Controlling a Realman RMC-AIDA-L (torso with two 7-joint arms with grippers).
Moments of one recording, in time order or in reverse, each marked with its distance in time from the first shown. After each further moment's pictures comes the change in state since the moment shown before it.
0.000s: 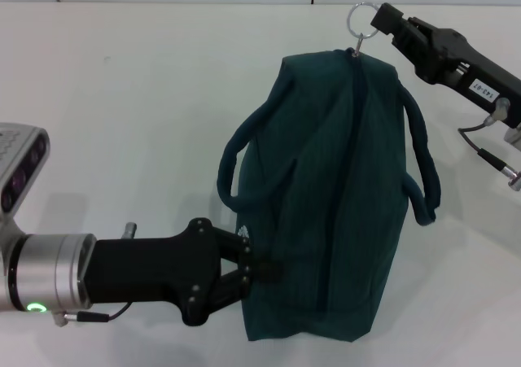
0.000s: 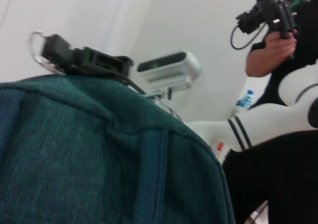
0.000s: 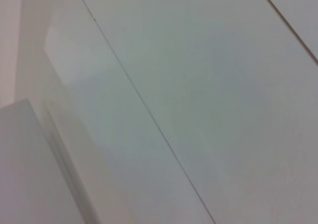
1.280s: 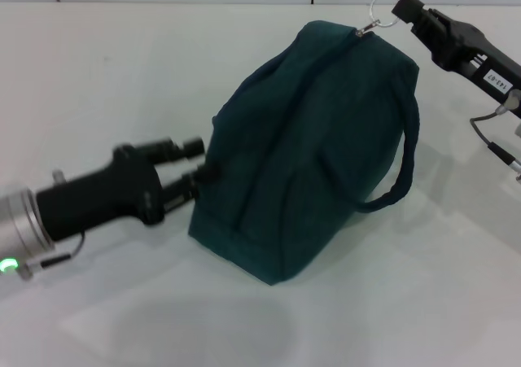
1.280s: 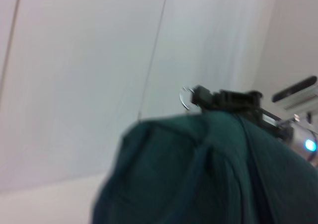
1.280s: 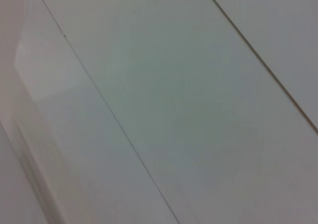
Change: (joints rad) left arm 0.098 -0.029 -0.236 0.119 -0.053 -0.181 0.072; right arm -0.010 0.000 0.001 0.012 0.067 0.033 0.000
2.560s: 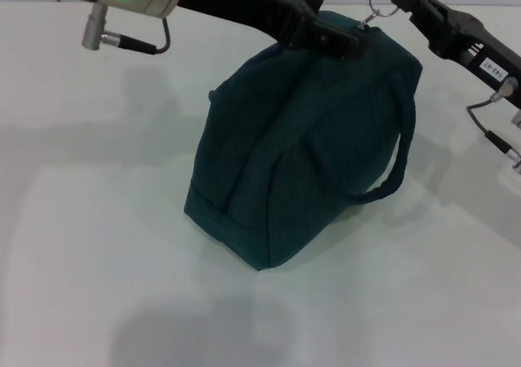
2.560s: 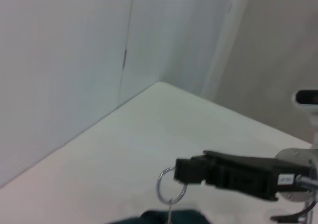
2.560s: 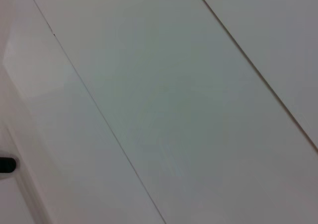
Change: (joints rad) left arm -0.290 -0.005 0.545 1.077 0.342 -0.172 -1.403; right arm 0.025 0.000 0.001 0.005 0.021 0.040 -0.014
